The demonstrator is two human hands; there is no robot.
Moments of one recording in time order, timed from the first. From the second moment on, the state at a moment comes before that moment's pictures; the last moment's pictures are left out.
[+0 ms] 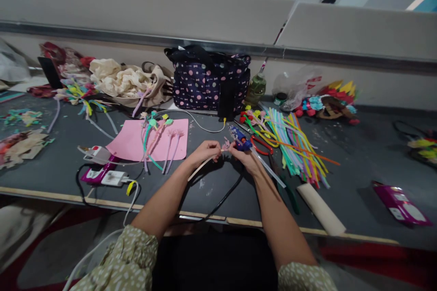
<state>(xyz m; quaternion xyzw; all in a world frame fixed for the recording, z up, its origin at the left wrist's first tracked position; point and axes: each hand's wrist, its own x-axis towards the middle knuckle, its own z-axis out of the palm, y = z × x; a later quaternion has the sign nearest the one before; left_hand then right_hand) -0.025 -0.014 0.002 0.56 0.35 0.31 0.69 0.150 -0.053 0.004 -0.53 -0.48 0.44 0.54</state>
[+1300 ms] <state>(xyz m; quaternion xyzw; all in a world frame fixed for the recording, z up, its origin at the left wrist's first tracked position) -0.024 -0.014 -0.003 0.59 0.34 0.32 0.66 0.152 -0.052 -0.008 -0.51 -0.62 0.28 0.52</state>
